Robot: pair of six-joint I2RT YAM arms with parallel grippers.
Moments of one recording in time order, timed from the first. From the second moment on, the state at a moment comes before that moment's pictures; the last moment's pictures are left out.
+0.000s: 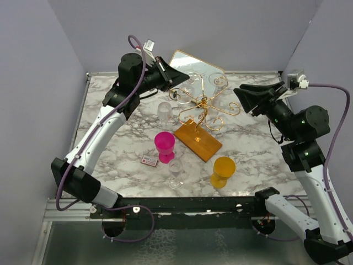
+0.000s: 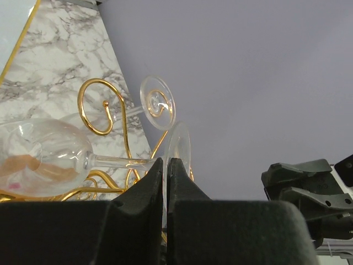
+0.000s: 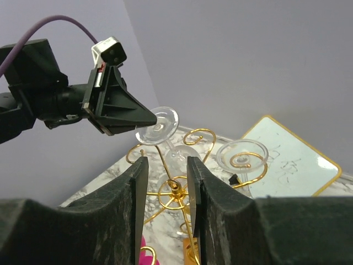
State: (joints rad) left arm -0.44 1.46 1.56 -0.19 0.48 -1.04; right arm 0.32 0.82 1.11 0.04 -0.36 0.31
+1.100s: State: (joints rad) left arm -0.48 1.68 1.74 -0.15 0.46 -1.05; right arm 0.32 0.73 1.05 -0.18 -0.21 0.41
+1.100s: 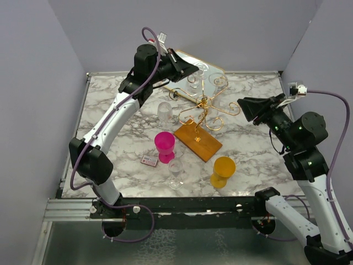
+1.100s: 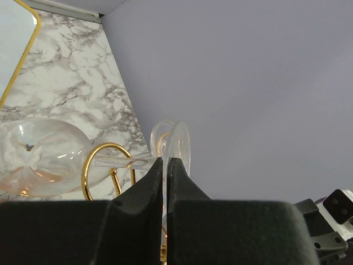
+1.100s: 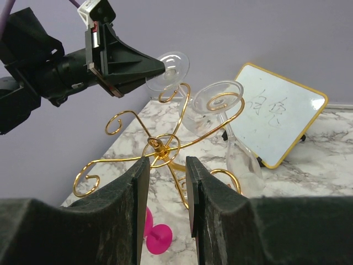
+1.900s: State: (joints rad) left arm -0.41 1.60 1.61 -0.18 0.45 -1.03; right arm 0.32 0.72 1.06 -0.38 -0.18 0.46
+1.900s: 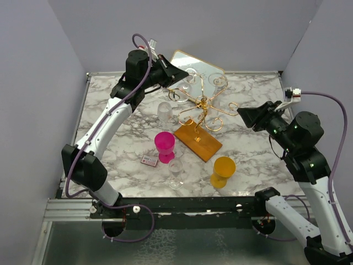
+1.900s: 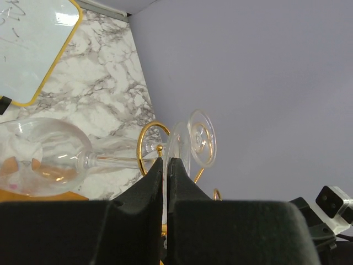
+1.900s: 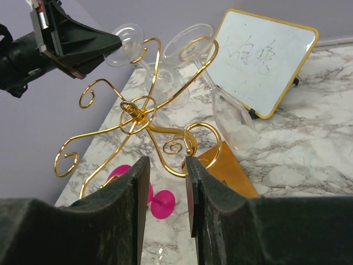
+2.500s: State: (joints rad) left arm -0.40 1.59 1.68 -0.32 0.44 -0.88; right arm 0.32 0.69 1.06 -0.53 -0.11 0.54
